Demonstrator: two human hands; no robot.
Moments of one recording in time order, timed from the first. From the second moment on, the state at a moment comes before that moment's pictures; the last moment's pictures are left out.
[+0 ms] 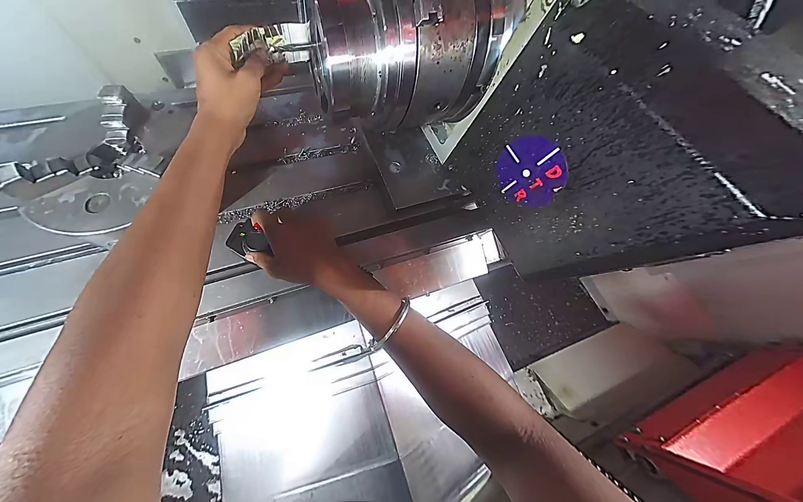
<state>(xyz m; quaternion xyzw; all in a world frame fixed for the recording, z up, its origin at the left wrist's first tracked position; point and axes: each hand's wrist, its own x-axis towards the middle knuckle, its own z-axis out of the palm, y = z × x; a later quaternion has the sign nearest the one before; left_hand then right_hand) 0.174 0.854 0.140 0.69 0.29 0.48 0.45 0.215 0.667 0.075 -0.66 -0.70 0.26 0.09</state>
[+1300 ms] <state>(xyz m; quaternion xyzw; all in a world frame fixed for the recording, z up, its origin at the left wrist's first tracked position) 0.168 0.857 0.137 0.71 0.31 0.47 0.43 0.216 0.667 0.076 -0.66 -0.70 0.26 0.07</state>
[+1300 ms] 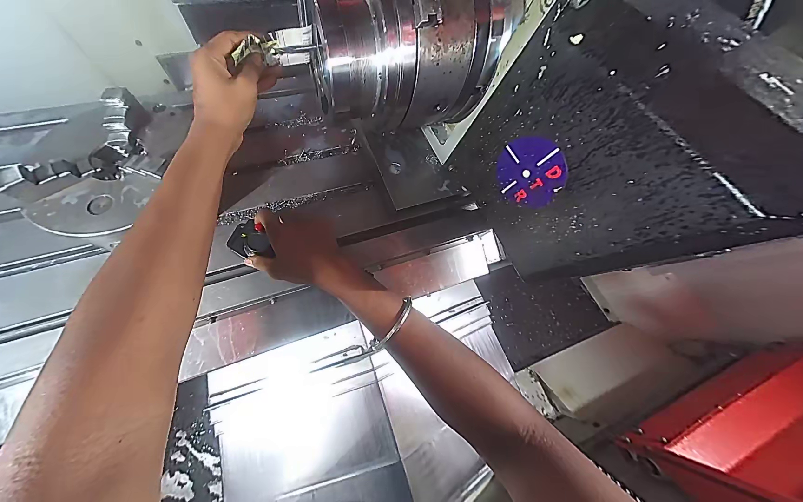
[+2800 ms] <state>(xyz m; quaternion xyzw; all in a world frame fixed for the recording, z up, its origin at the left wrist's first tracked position) 0.160 0.860 0.137 0.71 0.31 0.48 0.41 0.216 0.667 0.080 -0.66 -0.70 0.26 0.07</state>
